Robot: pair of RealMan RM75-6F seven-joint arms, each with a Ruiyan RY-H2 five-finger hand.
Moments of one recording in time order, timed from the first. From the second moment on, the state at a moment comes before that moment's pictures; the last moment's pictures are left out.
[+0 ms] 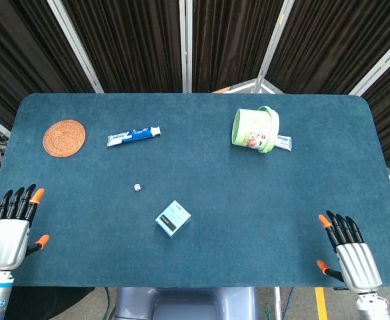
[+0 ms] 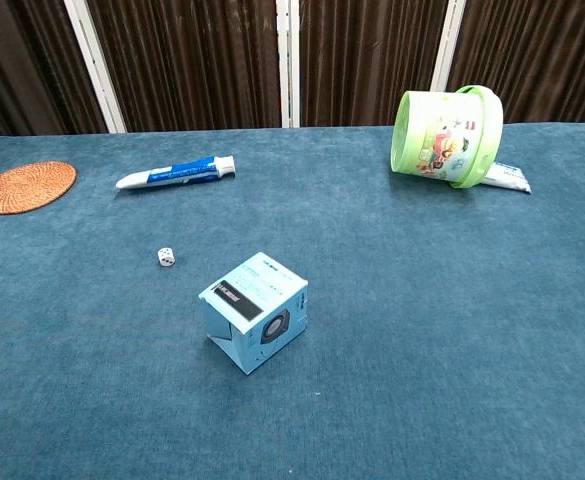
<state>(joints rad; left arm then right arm) -0.06 -1.21 -0.03 -1.79 1.57 1.56 0.45 0.01 -1.24 -0.05 -1.54 -1.68 1.55 -0.09</state>
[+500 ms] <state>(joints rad) -0.08 -1.23 -0.04 -1.76 1.54 1.51 0.45 0.01 -1.25 -0.04 -1.54 -1.67 1.55 -0.09</state>
